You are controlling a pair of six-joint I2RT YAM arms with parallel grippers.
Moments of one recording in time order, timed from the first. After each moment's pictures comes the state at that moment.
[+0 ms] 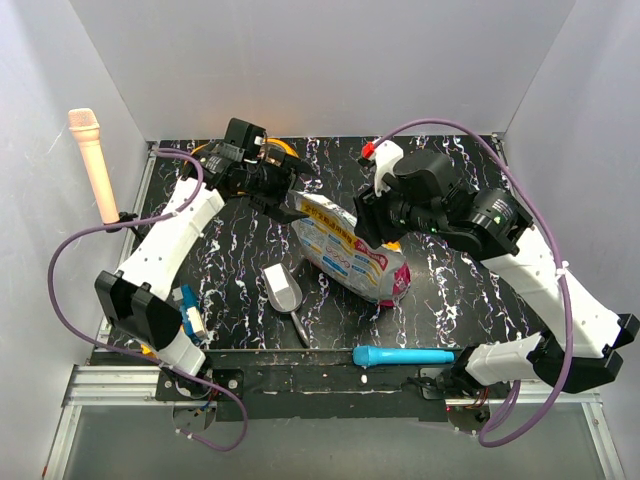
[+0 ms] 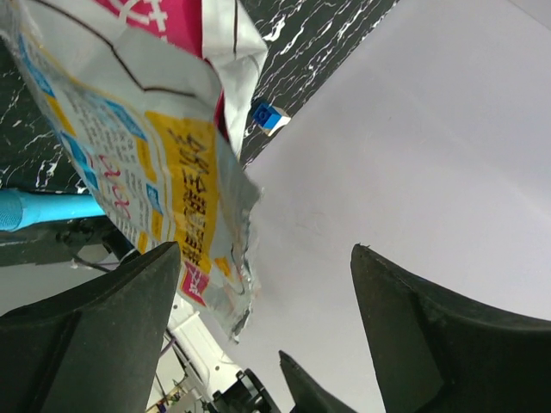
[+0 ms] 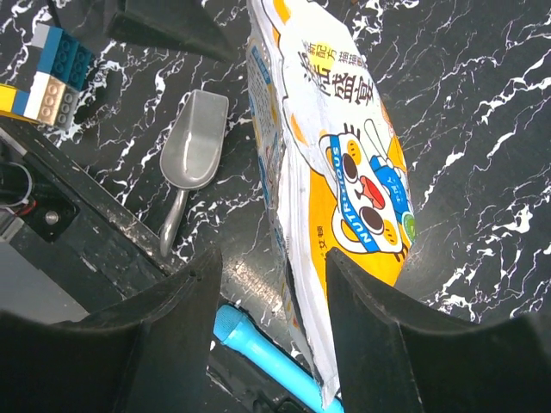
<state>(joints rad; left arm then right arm) -0.45 1.62 1.74 -0.99 0.39 -1.52 0.91 1.31 1.77 -1.11 0.08 0.16</state>
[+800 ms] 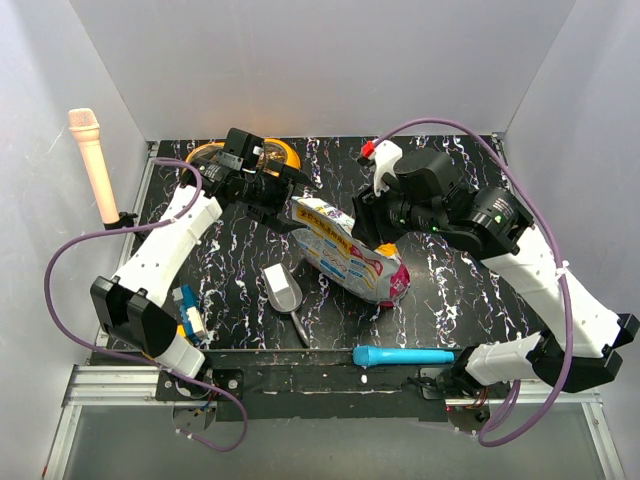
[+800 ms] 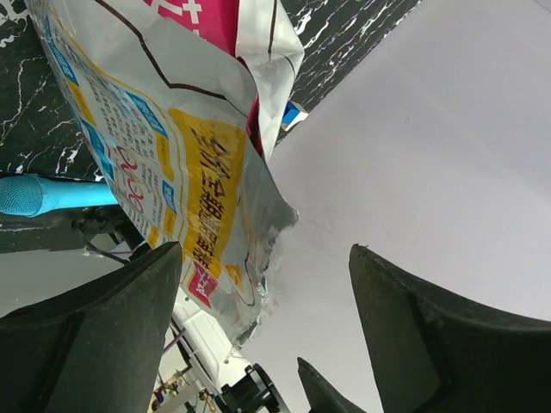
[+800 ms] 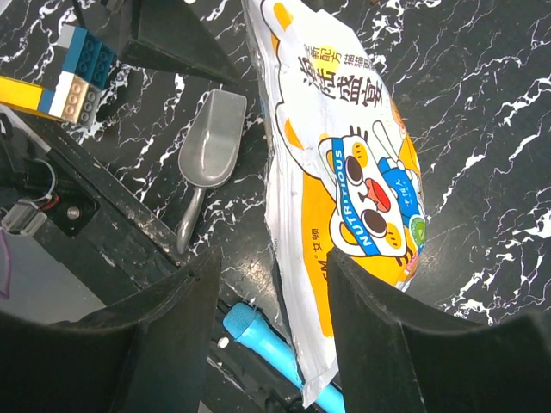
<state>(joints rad) -0.45 1.55 1.65 -0.99 0.41 -1.53 0.91 1.31 1.79 -1.11 0.04 0.18</state>
